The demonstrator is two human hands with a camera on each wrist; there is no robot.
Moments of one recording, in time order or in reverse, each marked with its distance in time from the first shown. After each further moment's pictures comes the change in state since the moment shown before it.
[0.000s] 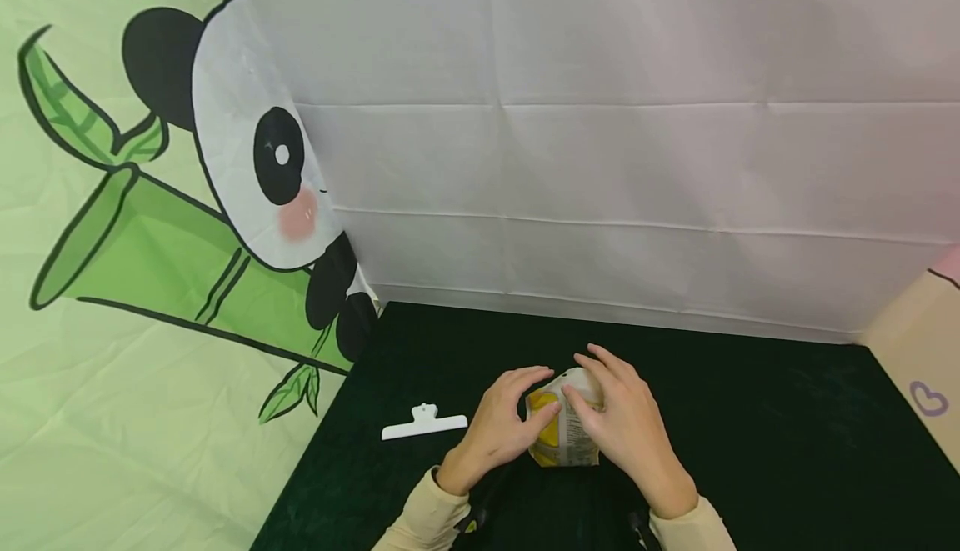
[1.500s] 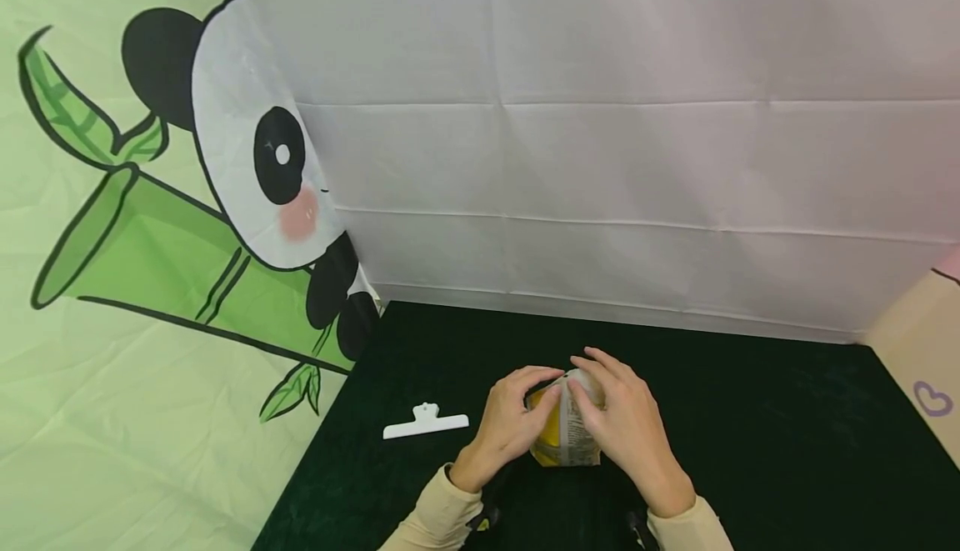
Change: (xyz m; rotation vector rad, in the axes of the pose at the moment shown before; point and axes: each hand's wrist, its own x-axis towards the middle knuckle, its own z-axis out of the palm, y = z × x) left_hand 0.010 0.009 0.011 -0.059 0.134 0.033; right_hand -0.002 0.006 0.007 0.044 0.029 -0.009
